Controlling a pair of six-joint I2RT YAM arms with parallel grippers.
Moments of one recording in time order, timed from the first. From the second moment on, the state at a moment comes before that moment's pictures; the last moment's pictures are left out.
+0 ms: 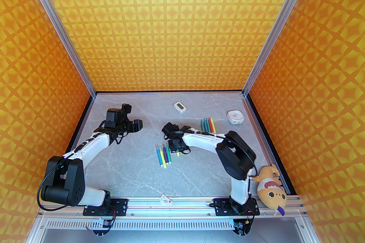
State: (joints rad) left arm -0.17 1.46 0.88 -0.14 0.33 -0.21; right arm 0.80 1.86 1.23 -0.67 0.15 0.58
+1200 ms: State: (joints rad) left arm -0.33 1.59 1.00 0.06 0.75 -0.39; right arm 0.77 1.47 0.95 -0.20 -0.10 0.34
